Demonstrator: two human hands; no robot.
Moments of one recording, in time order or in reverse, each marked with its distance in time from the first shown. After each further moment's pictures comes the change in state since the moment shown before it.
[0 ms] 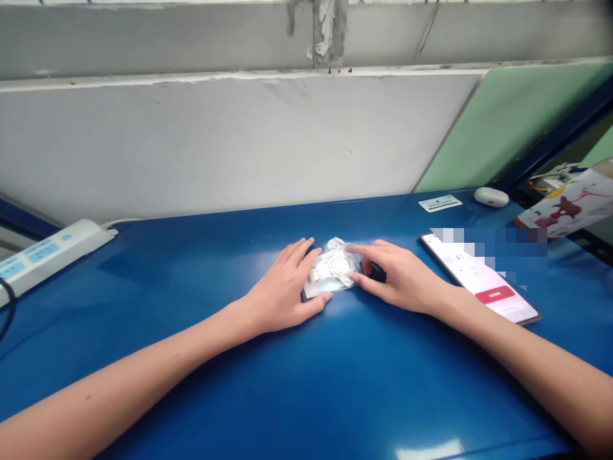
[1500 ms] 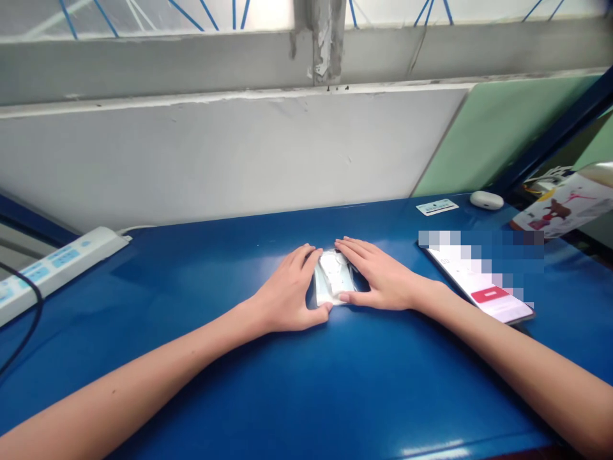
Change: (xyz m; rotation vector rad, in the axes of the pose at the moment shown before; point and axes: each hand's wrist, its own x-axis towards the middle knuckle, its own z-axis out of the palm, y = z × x) left_hand 0.000 0.004 -0.004 0.061 0.007 0.053; right_hand 0.013 0.005 0.019 -0.086 -0.186 -0.052
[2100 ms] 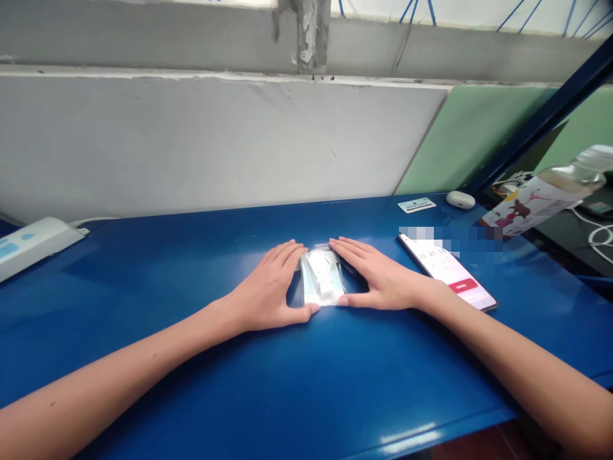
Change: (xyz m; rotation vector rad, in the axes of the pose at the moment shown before) left_hand 0.004 -0.001 0.000 -0.024 -0.037 0.009; right_hand -0.025 0.006 -0.018 0.080 -0.097 0.036
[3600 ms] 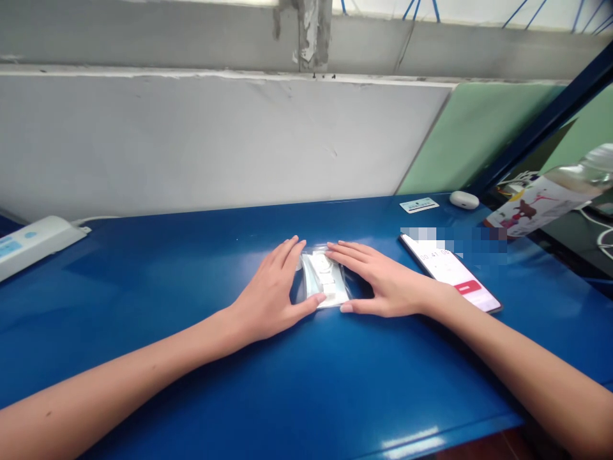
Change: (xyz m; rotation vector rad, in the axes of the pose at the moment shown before) left_hand -0.004 0.014 0.011 -0.027 0.111 -0.164; right_hand -0.007 -0.002 -0.003 0.050 0.056 -0.117
